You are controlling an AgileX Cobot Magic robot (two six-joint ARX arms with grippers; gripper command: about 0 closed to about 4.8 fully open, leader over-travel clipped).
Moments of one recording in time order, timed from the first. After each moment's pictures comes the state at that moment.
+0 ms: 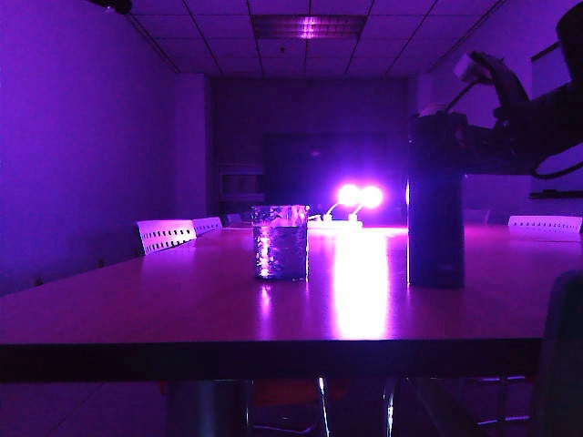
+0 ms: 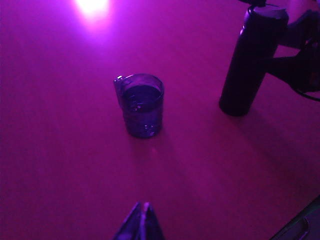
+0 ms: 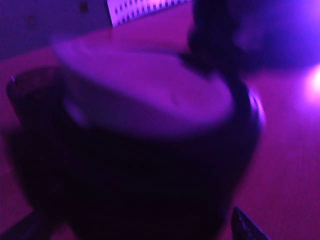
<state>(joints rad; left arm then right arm) -0.53 0.91 0.94 -0.42 0.03 0.07 0.04 1.67 0.89 0.53 -0.60 -0.18</state>
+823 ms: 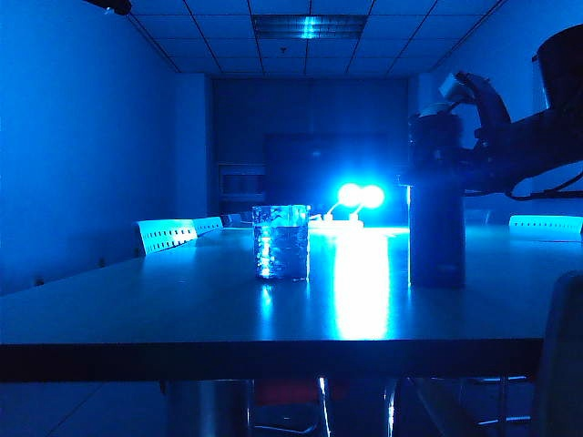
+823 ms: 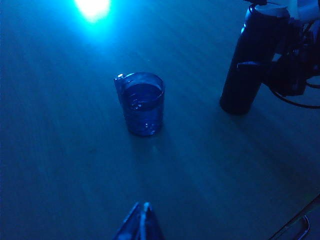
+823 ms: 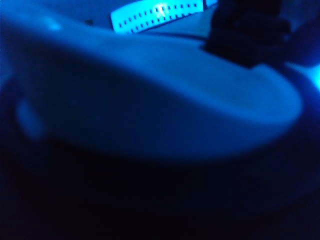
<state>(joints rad) -0.53 0.91 0.94 -0.42 0.03 0.07 0.08 1.79 0.90 0.70 -0.58 -0.11</state>
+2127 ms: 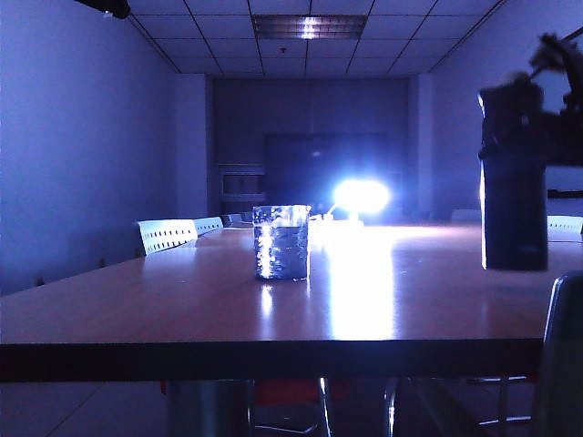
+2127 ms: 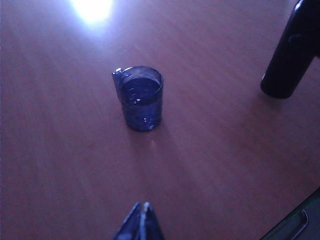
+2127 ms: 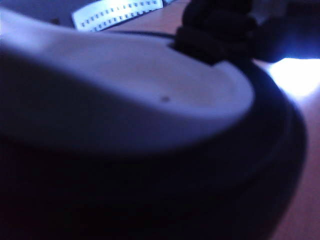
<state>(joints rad) -0.53 0.91 0.94 -0.44 0.03 0.07 -0.13 1.58 0.79 0.57 -0.67 -0.14</state>
